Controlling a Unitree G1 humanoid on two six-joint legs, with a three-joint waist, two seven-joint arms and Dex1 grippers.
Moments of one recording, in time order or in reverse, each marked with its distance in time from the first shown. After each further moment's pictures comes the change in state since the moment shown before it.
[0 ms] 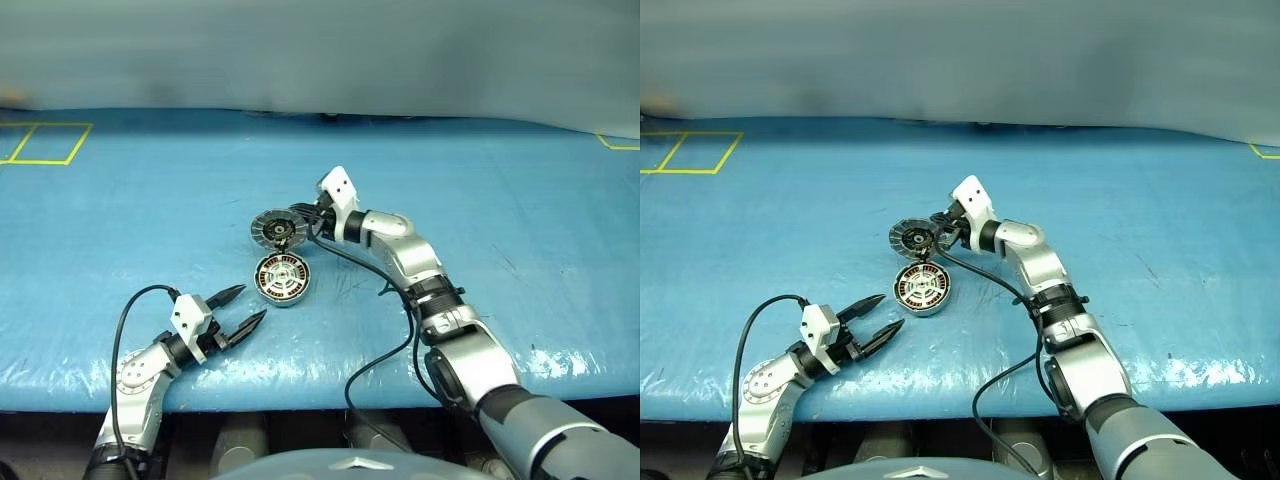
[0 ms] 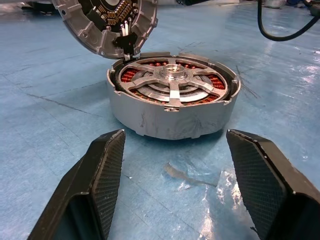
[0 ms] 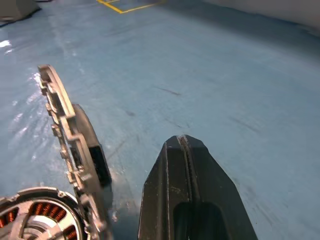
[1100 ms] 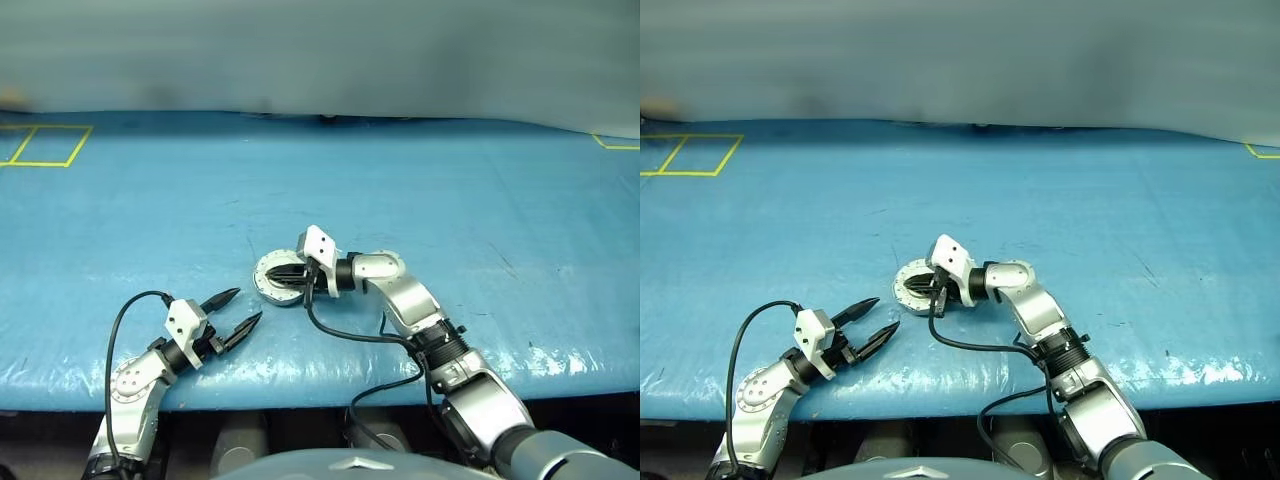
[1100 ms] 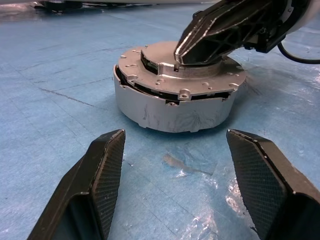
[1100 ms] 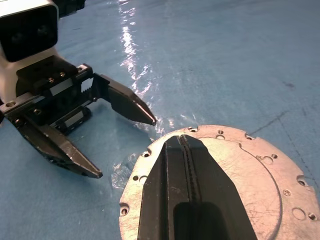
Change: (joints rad) left arm 0.041 0.003 0.012 -0.030 0.000 0.005 0.028; right arm 0.282 -0.050 0.191 -0.346 -0.034 0.022 0.158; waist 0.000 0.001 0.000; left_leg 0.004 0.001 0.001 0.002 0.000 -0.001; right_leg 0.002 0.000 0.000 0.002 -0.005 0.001
